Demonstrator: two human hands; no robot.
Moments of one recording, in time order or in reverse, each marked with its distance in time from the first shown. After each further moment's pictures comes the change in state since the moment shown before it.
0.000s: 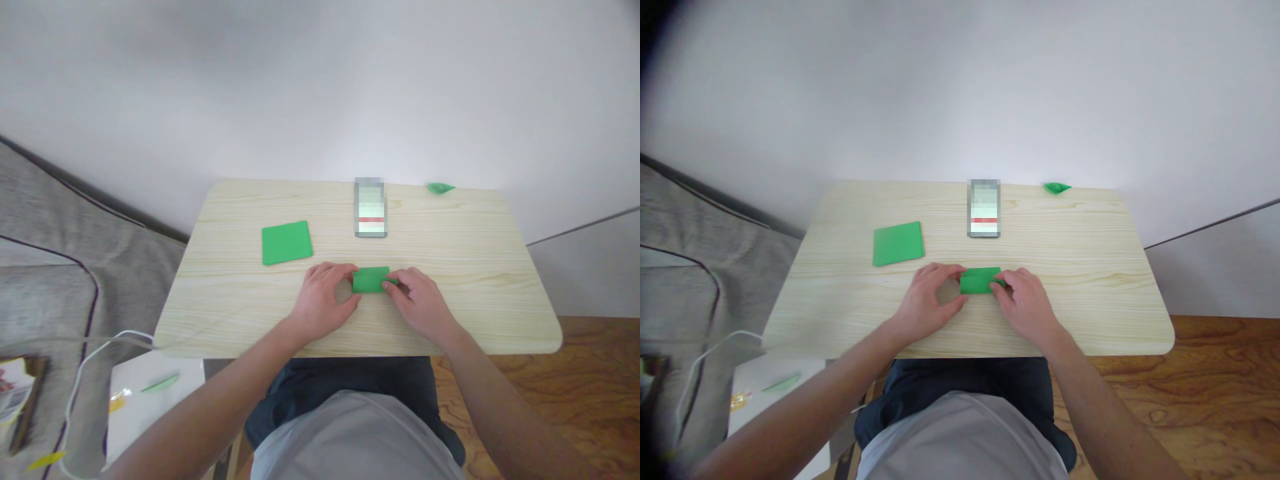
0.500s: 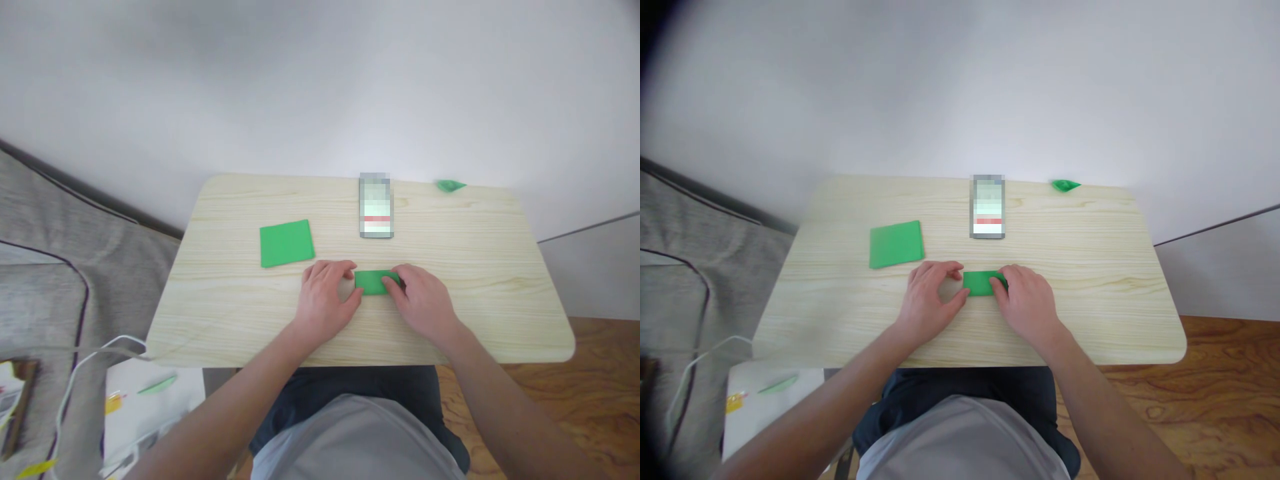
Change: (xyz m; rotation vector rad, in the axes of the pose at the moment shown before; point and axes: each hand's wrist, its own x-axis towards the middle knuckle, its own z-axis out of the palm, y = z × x) left_hand 0.004 -0.003 0.007 0.066 0.100 -0.084; right_hand 0.017 -0.010 0.007 -0.364 -0.006 -0.011
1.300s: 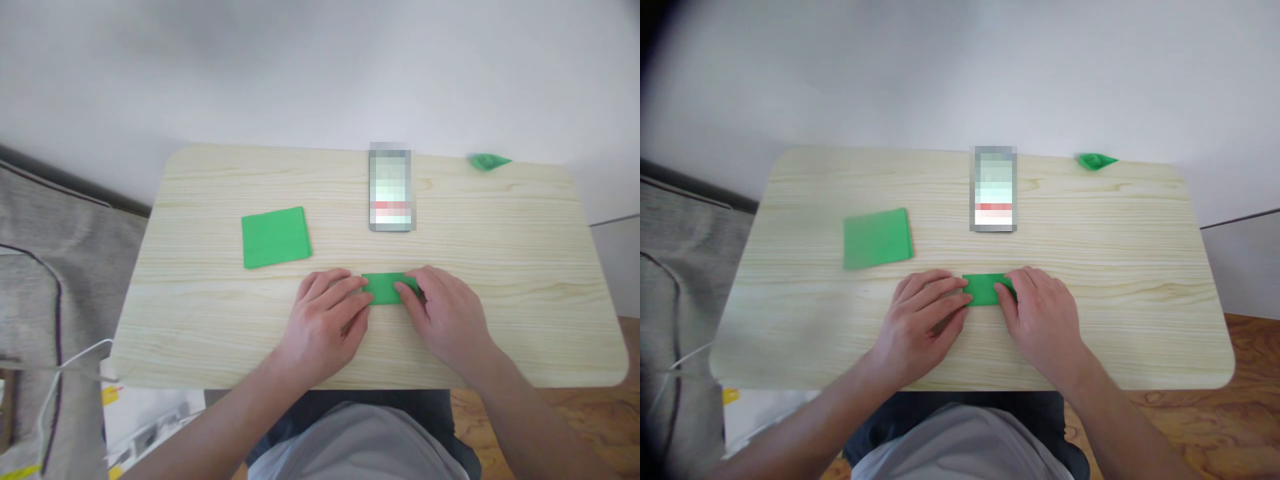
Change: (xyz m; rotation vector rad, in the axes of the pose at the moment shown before) left_hand -0.014 -0.002 -0.006 0.016 -0.039 0.200; right_hand -0.002 0.001 0.001 -0.029 -0.009 -0.056
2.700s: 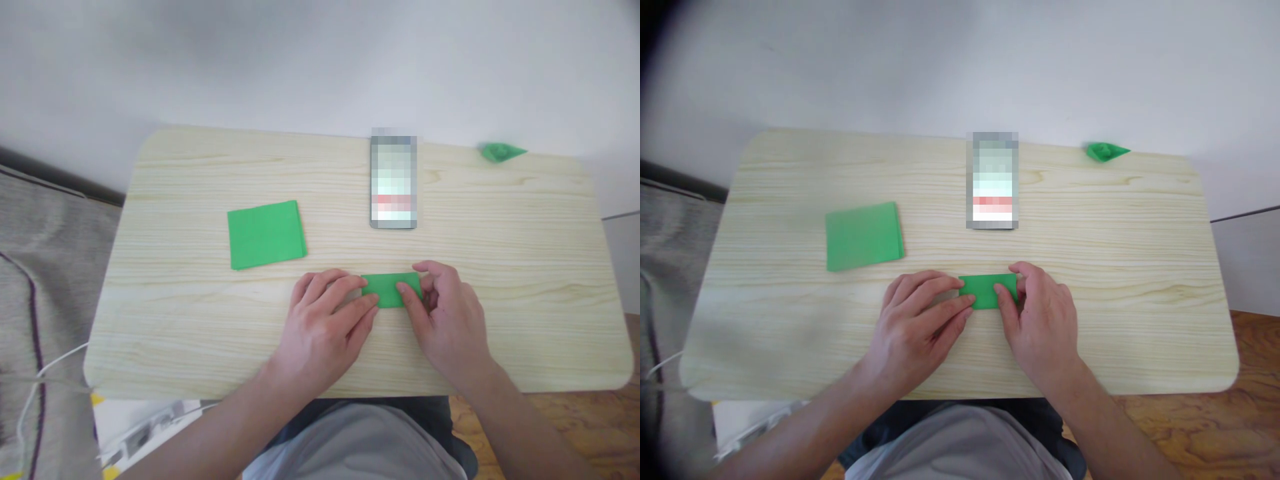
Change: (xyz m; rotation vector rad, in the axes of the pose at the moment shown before) left_hand 0.003 0.003 0.003 0.045 -0.024 -0.050; right_hand -0.008 -0.005 0.014 0.193 0.147 0.202
